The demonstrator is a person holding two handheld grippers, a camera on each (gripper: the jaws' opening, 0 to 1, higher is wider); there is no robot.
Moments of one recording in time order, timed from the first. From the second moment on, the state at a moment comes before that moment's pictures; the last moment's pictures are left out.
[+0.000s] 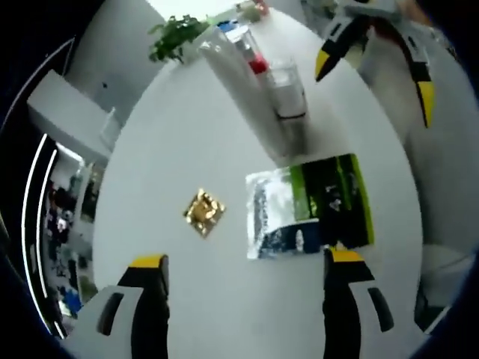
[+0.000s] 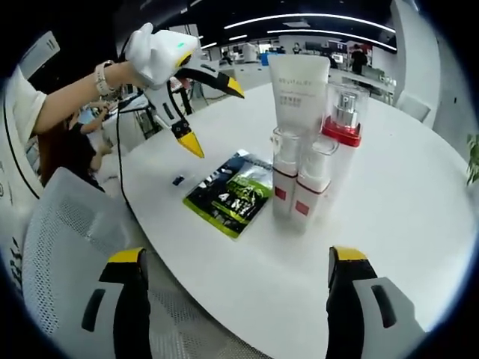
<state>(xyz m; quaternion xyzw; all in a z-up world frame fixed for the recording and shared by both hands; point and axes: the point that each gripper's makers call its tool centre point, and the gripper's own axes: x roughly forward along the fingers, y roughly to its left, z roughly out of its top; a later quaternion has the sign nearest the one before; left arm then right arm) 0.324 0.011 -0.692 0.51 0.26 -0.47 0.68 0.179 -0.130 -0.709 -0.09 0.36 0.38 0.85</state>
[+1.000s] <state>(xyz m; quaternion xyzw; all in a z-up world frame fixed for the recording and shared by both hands) 0.400 -0.024 -0.684 0.61 0.20 -0.51 0.57 0.181 -0.133 -0.722 -0.06 0.37 0.37 0.85</state>
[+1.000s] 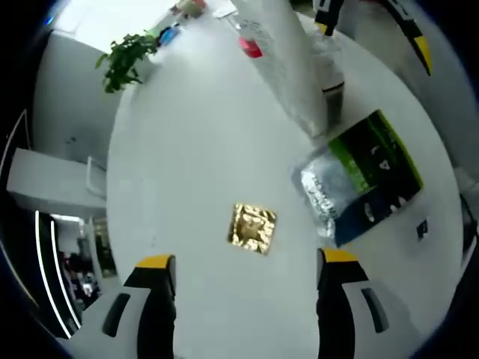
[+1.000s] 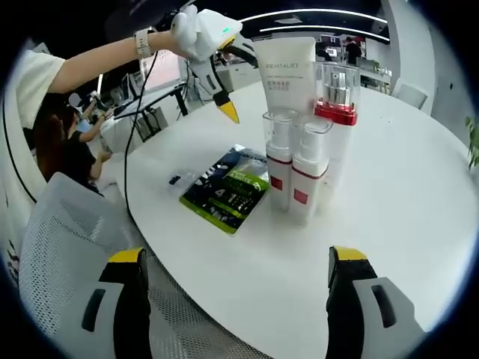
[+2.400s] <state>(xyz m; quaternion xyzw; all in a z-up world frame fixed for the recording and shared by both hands) 0.428 -0.047 -0.767 0.59 0.28 -0.64 0.41 0.197 -0.141 -0.722 -0.03 0.36 0.34 0.87</state>
